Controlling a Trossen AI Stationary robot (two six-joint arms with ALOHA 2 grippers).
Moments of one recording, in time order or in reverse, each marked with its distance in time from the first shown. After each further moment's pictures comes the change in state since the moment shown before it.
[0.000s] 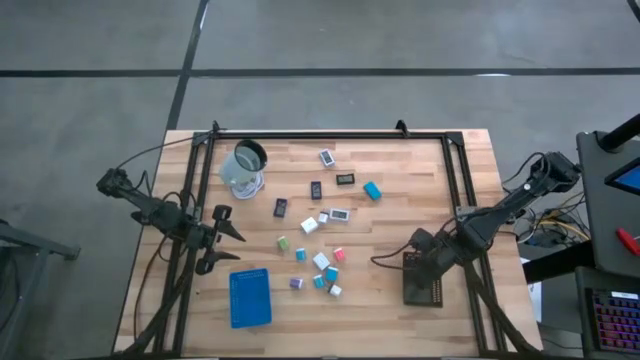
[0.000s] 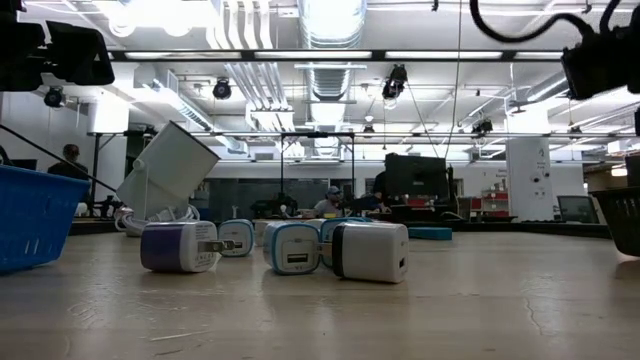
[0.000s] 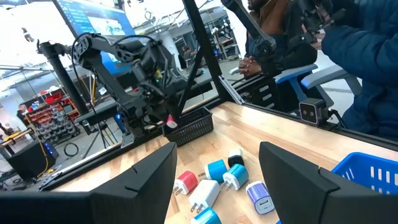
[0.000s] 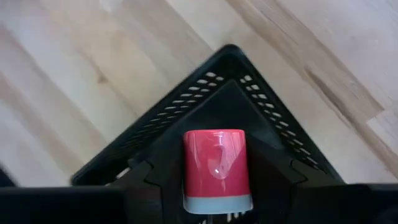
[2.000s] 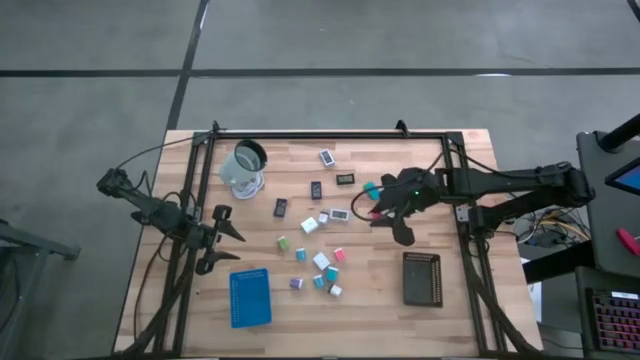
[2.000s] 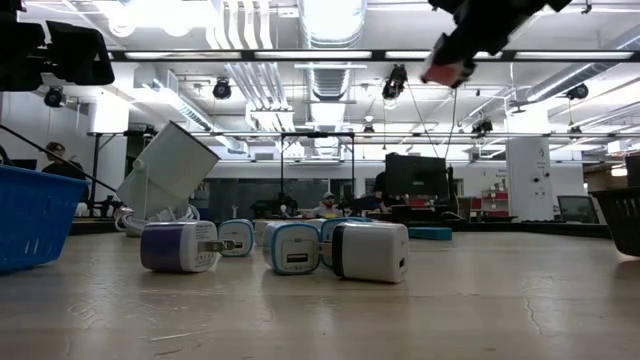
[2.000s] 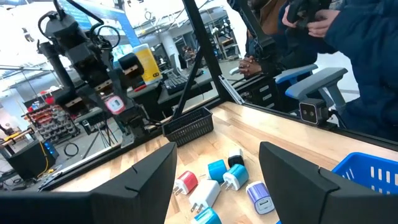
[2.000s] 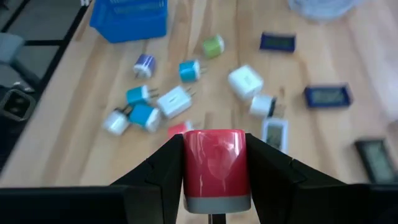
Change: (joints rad) left arm 0.000 0.000 0.000 0.000 0.000 0.000; right arm -0.636 -0.050 0.207 0.314 -0.286 -1.368
